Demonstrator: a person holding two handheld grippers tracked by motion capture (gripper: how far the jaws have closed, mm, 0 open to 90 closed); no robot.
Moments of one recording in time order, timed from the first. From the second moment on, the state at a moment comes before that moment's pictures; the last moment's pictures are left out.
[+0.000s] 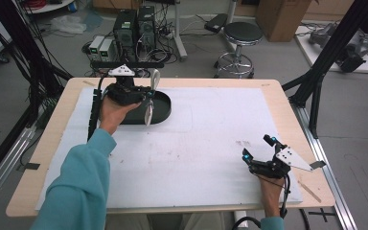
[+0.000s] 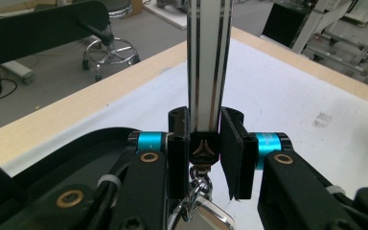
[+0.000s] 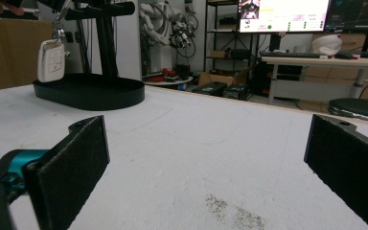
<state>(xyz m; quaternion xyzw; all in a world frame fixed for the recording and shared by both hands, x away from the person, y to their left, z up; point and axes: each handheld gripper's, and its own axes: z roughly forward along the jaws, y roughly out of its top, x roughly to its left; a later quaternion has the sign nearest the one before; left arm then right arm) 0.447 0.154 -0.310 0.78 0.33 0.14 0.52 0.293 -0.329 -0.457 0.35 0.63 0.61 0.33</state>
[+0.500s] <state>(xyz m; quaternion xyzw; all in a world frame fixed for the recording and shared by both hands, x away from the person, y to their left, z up) 0.478 0.153 -0.324 0.75 0.36 0.14 0.54 0.293 -0.330 -0.457 0.35 0.63 0.61 0.33</state>
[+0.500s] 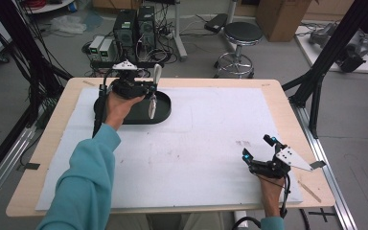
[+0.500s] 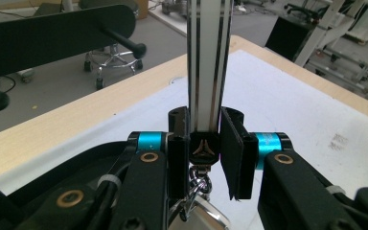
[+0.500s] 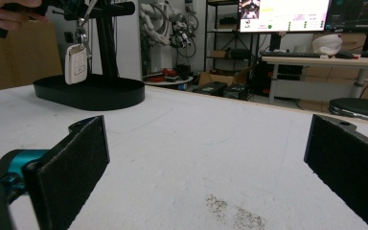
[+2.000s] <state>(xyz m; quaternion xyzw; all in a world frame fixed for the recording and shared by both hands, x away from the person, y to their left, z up) 0.503 0.161 -0.348 0.73 0.40 0.13 0.55 0.293 -0.329 -0.457 0.35 0.63 0.61 0.33</state>
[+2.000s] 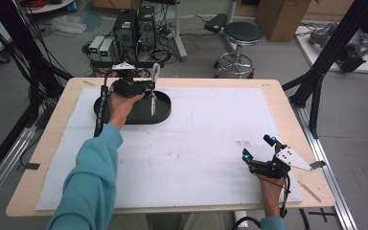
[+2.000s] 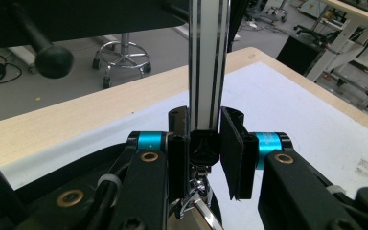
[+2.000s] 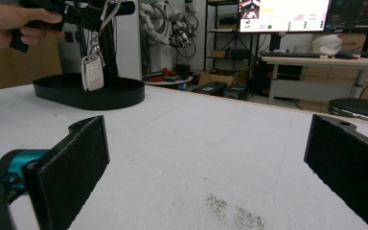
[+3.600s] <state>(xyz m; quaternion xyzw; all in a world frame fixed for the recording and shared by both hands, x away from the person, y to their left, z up) 0.494 0.155 -0.362 0.68 0.45 0.12 0.56 0.293 -0.329 -0.457 0.35 0.63 0.61 0.33</state>
